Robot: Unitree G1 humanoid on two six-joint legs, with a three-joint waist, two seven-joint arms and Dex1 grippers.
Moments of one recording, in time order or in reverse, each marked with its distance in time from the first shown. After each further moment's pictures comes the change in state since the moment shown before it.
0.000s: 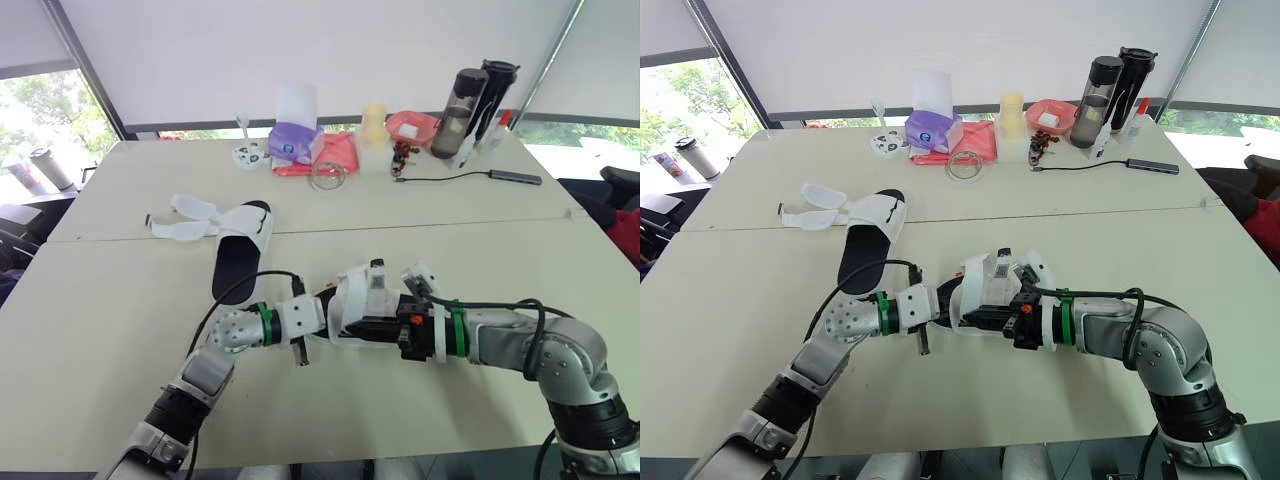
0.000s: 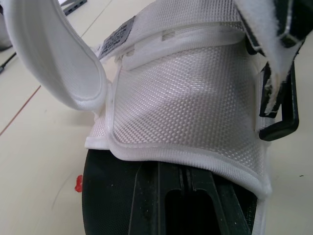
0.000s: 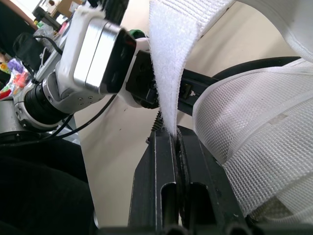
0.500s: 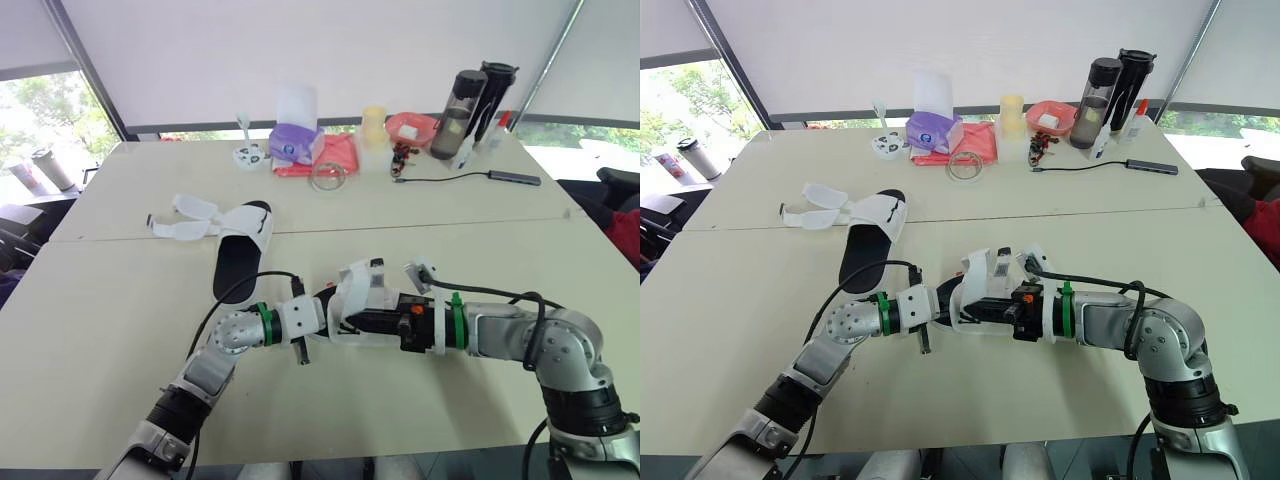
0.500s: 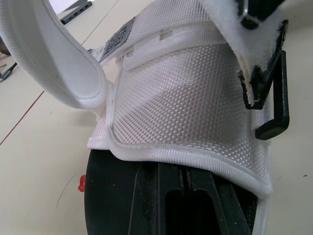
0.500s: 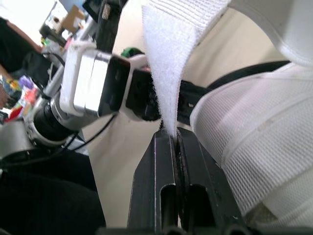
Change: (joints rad) left arm -0.006 -0.006 0.000 0.031 -0.005 -0.022 0.014; right arm -0.052 0.055 -0.067 0.088 0.095 0.088 -0.079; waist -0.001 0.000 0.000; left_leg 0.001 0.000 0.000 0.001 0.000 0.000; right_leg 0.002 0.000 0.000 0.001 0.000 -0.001
